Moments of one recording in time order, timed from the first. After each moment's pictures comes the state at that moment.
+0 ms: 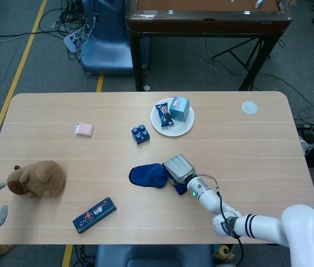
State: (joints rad) left arm 0.03 -1.10 -0.03 -1.68 1.51 1.61 0.07; right arm 0.88 -1.72 0.14 -1.29 -1.01 0.72 -0.58
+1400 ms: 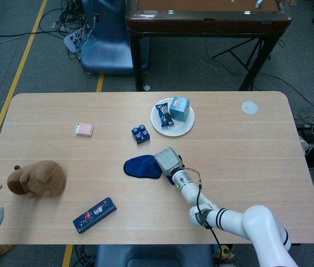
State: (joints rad) left arm 0.04 -1.10 -0.03 -1.67 1.49 1.60 0.06; right arm 1.04 -1.98 0.16 -0.94 -0.87 0.68 -0.72
